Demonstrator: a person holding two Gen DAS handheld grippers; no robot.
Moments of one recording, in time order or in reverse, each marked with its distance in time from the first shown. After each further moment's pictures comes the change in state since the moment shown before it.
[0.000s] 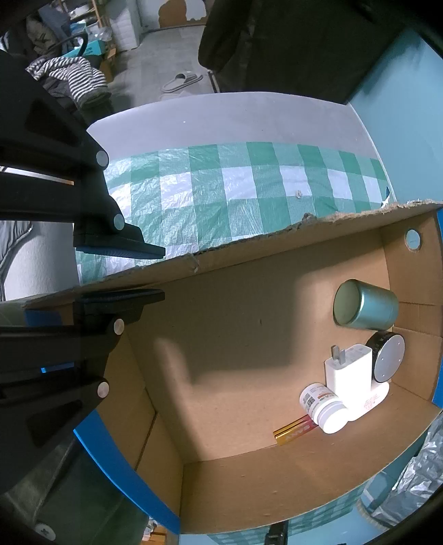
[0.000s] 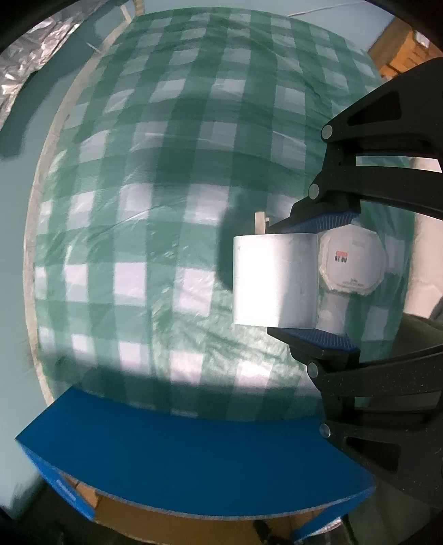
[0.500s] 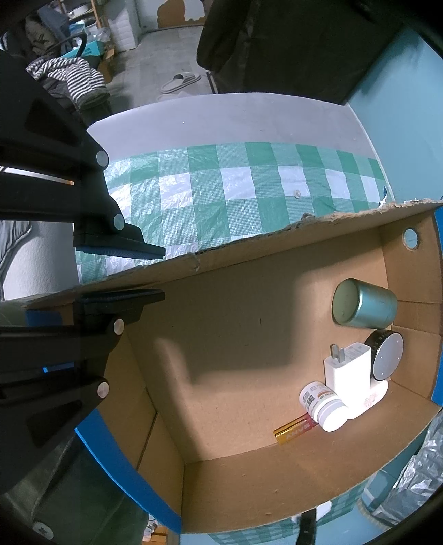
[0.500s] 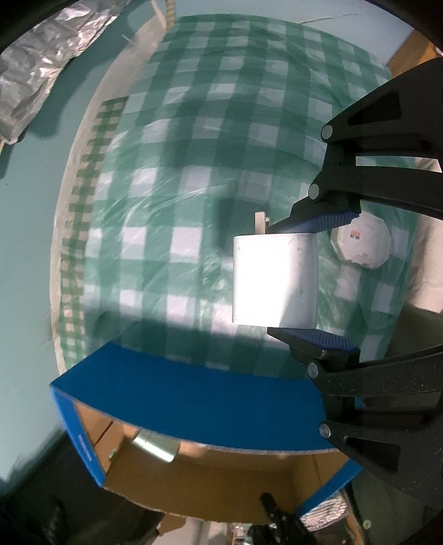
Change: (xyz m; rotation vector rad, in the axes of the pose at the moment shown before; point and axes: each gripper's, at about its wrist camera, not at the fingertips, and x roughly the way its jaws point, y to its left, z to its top) left arm 0.000 0.000 0.000 0.002 -0.005 0.000; right arm -0.044 0.030 0.018 -0.078 -0.071 0.030
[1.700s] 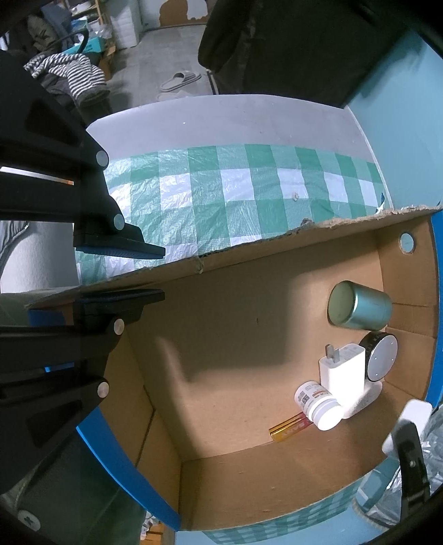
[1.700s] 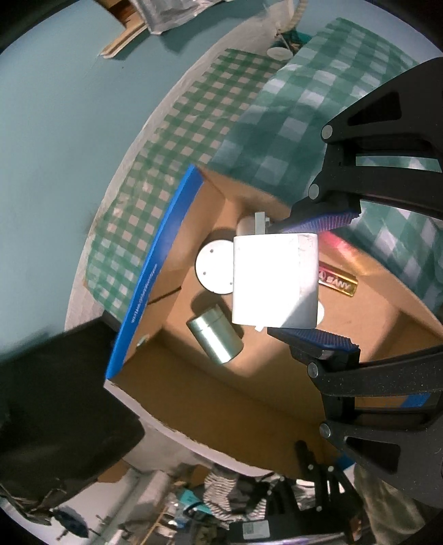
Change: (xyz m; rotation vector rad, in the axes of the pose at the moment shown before) left arm -0.004 0.007 -0.004 -0.009 -0.020 -0.006; right arm 0.011 0.142 0.100 -0.372 -0.060 0.066
